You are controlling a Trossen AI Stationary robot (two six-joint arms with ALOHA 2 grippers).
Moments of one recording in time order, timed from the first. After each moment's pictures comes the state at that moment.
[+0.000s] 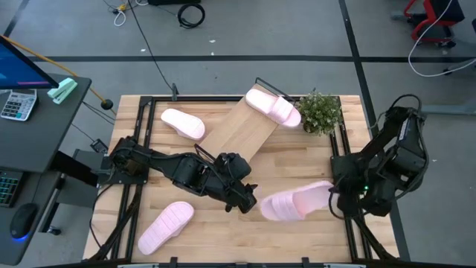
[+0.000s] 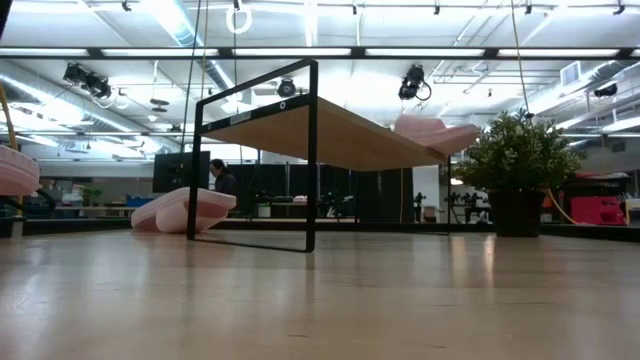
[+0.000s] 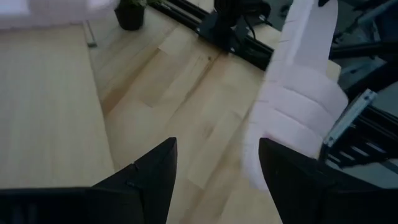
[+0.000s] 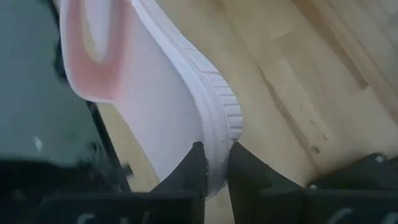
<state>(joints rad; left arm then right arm) -0.39 1.94 2.17 -1.04 -0.53 -0.83 0.96 1.23 1.52 -1.57 0.39 1.39</state>
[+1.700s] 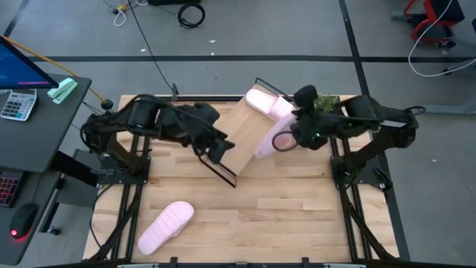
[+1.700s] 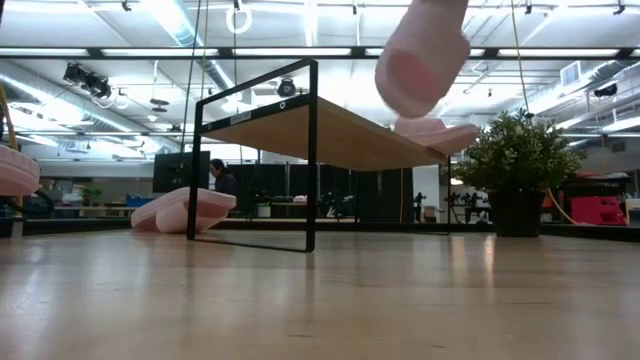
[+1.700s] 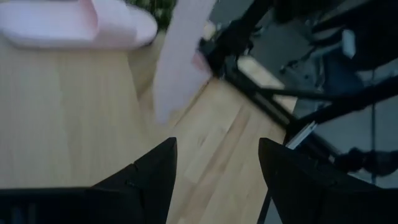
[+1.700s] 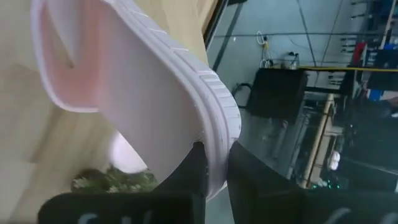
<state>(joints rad) -0.15 1.65 2.17 -1.16 -0.25 -0.79 0.13 1.47 1.95 -1.56 0.71 -0.59</state>
